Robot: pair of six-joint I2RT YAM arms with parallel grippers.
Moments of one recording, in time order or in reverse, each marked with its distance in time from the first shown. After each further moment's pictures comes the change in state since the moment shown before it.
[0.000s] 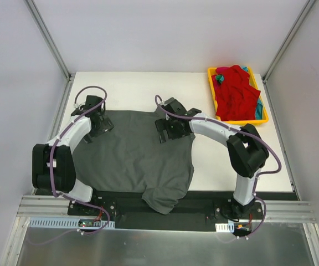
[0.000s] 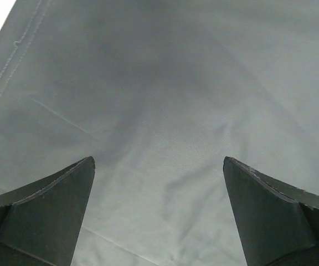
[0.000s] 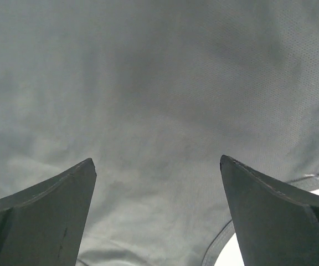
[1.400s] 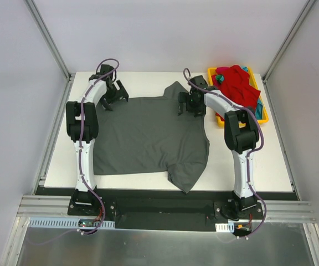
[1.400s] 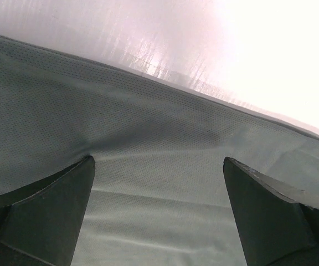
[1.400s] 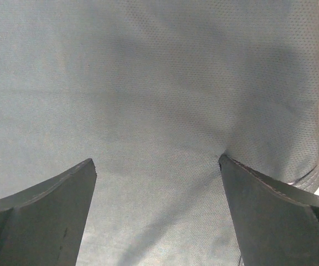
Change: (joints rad) left arm 0.030 0.873 0.985 -0.111 0.293 0.053; right arm -0.370 0.376 0.404 -0.038 -0.069 -0.006
